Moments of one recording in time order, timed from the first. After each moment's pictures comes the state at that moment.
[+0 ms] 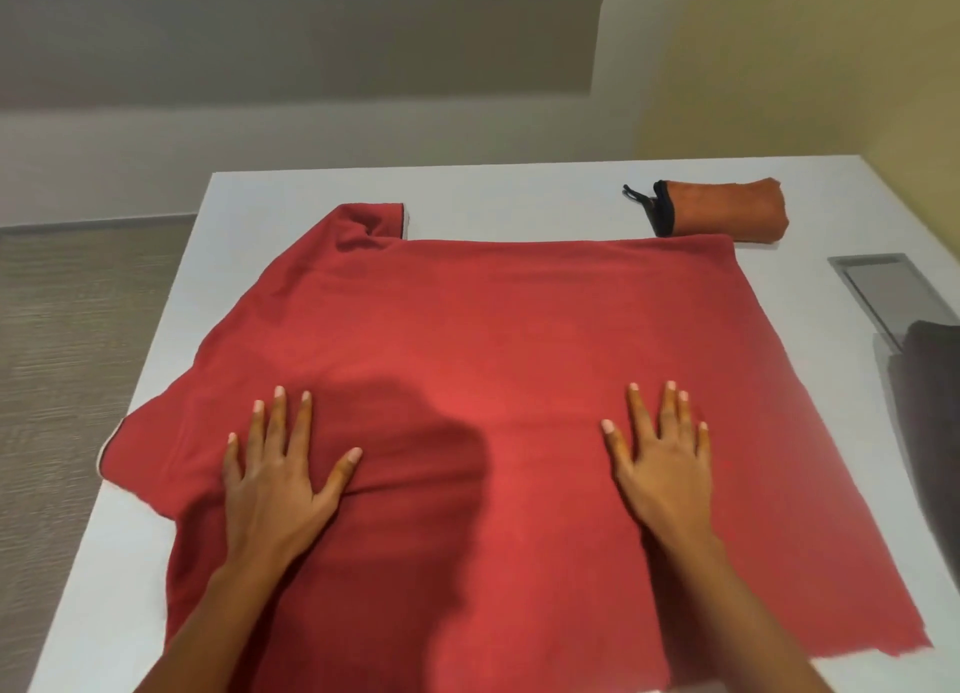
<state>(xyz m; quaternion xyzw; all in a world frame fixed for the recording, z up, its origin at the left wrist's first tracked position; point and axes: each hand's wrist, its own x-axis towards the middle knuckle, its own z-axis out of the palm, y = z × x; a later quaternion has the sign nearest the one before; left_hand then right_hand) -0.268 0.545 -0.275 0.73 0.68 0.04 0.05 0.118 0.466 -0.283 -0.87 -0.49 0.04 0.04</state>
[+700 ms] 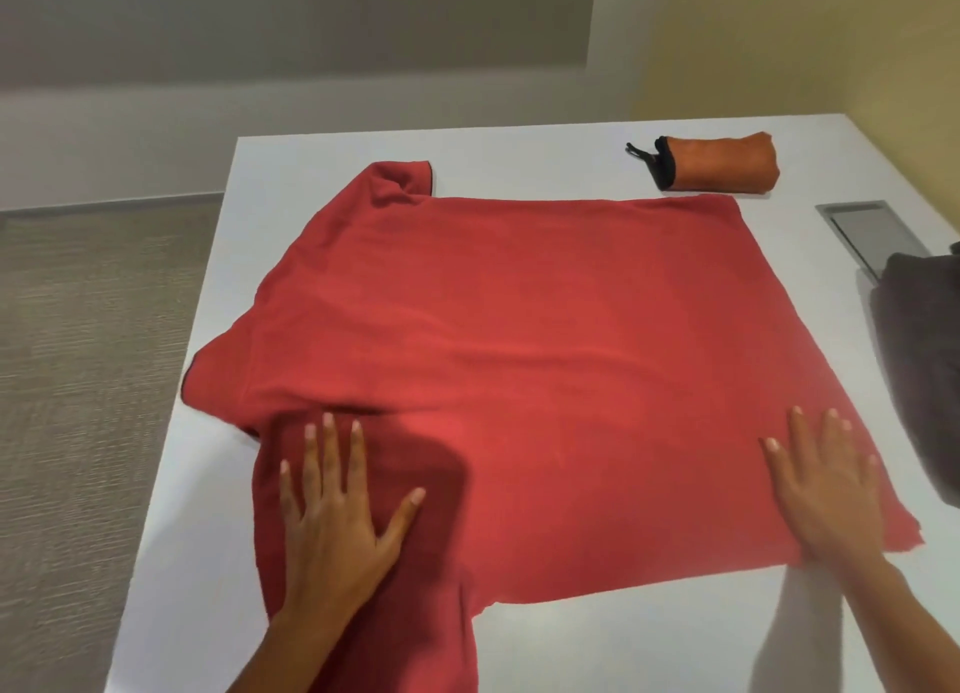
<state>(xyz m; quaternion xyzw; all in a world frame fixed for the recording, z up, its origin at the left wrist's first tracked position) -0.288 0.424 -0.267 0.77 0.63 0.05 0.05 0.199 0.309 -0.271 -0.91 -0.41 0.05 0.01</state>
